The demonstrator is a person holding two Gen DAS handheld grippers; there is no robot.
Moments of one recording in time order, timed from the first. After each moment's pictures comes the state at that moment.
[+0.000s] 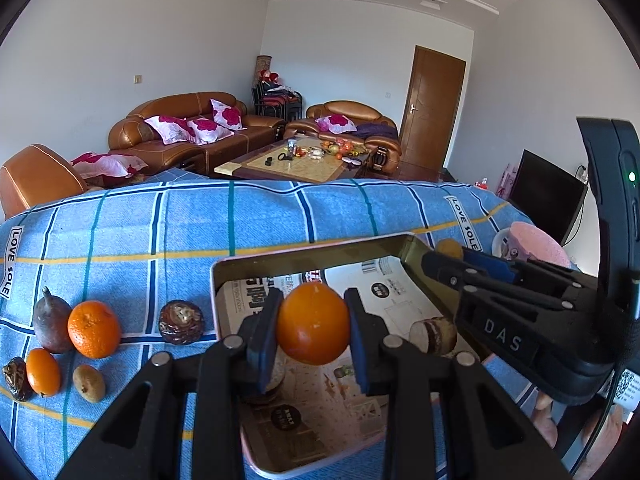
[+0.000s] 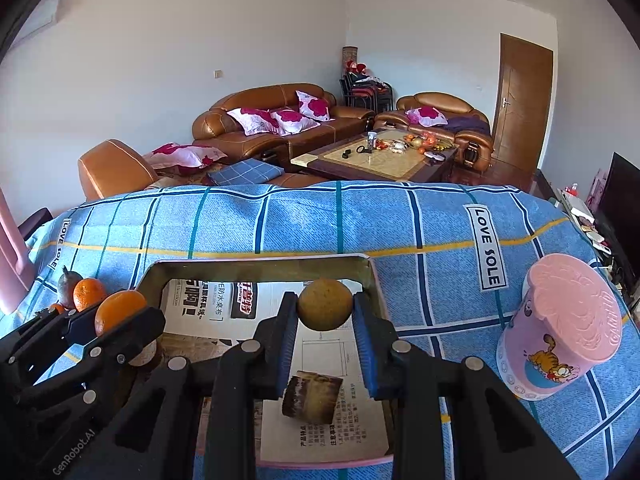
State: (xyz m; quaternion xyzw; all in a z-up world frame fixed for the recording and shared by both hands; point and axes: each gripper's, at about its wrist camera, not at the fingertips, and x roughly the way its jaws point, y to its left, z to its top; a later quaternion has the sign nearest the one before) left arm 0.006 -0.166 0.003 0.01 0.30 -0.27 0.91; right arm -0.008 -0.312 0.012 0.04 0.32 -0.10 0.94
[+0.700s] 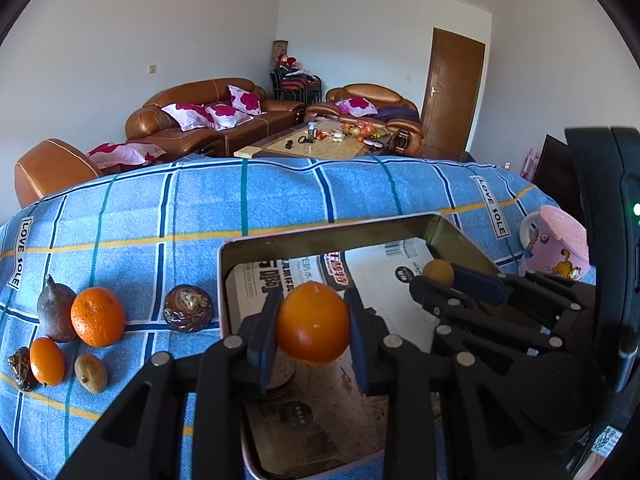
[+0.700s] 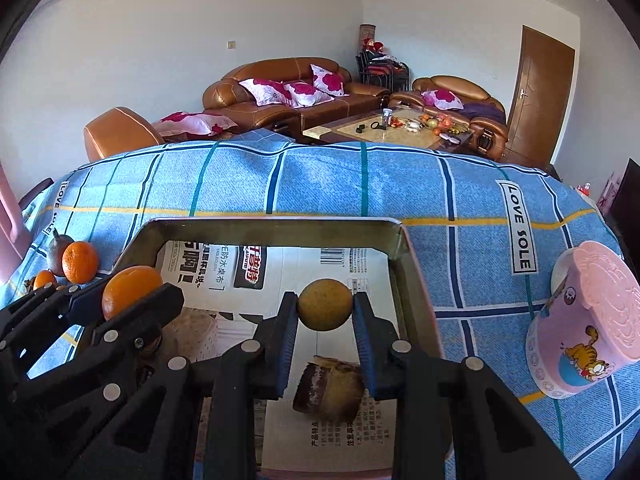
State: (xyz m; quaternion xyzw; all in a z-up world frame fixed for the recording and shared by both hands) left arm 0.017 -0.173 -0.009 0.04 0.32 -0.23 0.92; right arm 0.011 -0.299 -0.019 0.02 0.37 -0.08 0.93
